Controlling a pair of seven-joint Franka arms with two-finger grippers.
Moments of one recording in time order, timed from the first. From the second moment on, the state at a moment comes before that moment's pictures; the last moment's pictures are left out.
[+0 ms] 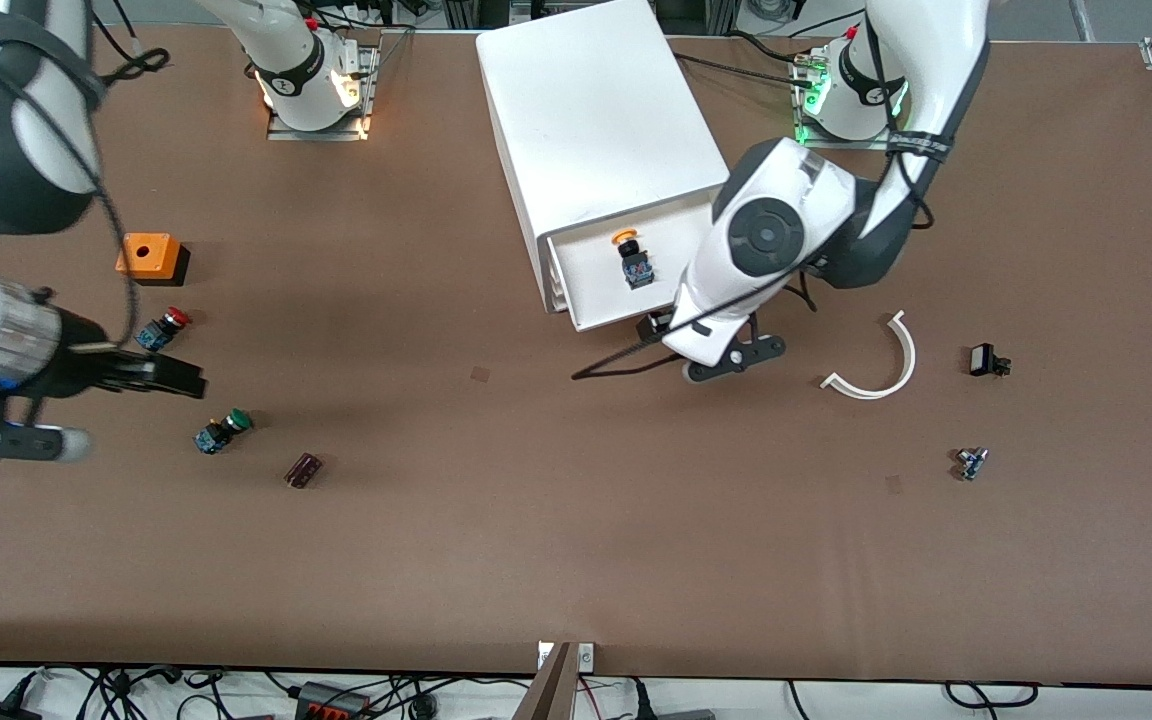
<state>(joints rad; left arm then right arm) -0.38 0.44 -0.21 -1.66 -0.05 2.01 -0.91 0.10 0.55 -0.04 -0.95 0.07 1.45 0.18</state>
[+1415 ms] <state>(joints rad) -0.39 0.34 -0.40 -1.83 -0.04 2.00 -1.04 0.00 0.02 -0.03 -1.63 -0.01 1.66 -0.04</state>
